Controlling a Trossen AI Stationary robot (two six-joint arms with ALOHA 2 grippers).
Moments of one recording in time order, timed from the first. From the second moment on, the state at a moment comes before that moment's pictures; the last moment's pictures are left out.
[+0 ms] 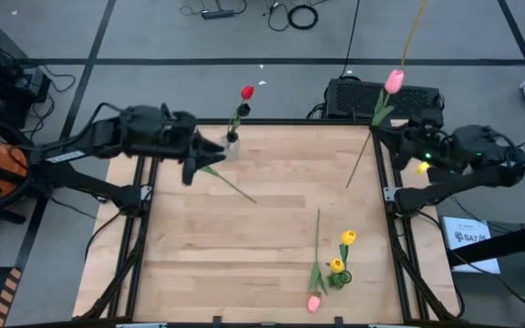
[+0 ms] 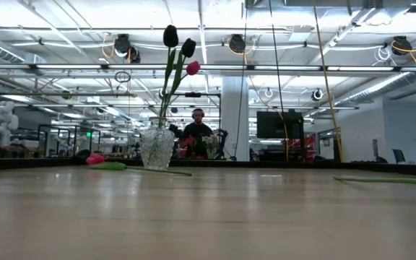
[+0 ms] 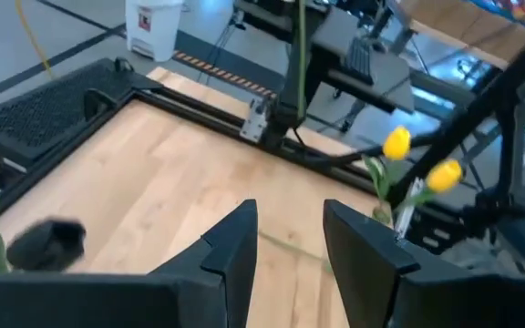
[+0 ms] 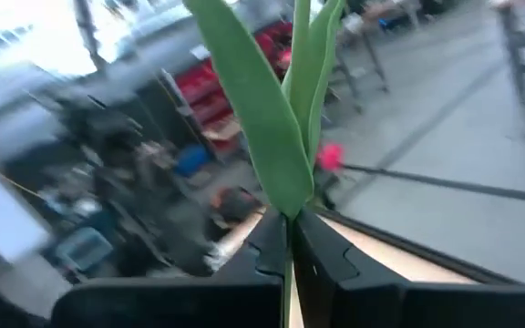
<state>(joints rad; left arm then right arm) 0.09 1.13 1.47 -0.69 0.04 -0.35 0.20 0.64 1.14 -0.54 0.70 0.56</state>
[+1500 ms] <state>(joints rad) 0.03 0.98 1.16 -0.58 -0.01 -0.41 1.27 1.43 1.57 -0.48 1.57 0.64</state>
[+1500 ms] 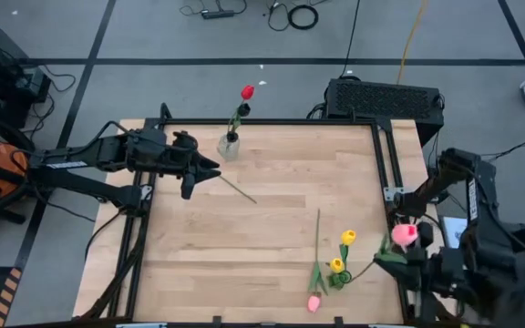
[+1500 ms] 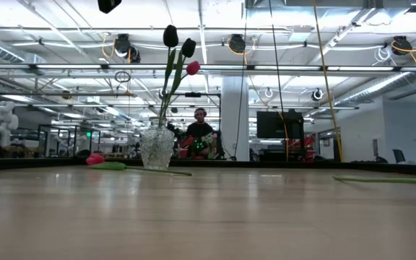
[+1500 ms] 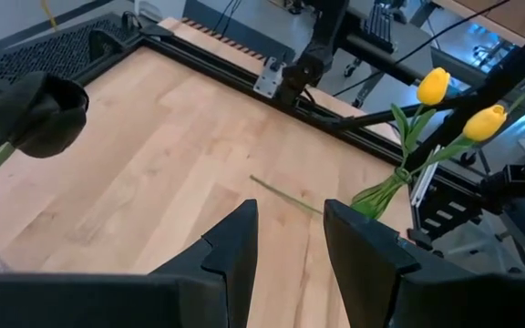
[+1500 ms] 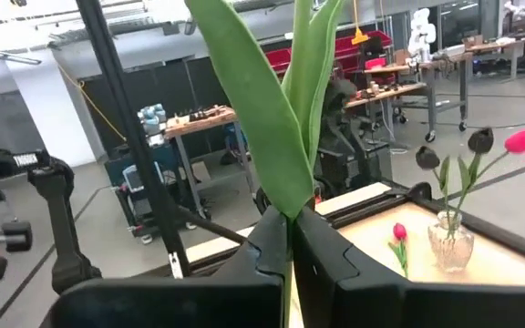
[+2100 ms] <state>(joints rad) 0.03 0.98 1.16 -0.58 0.00 -0.41 1.27 1.44 1.46 -1.33 1.46 1.69</state>
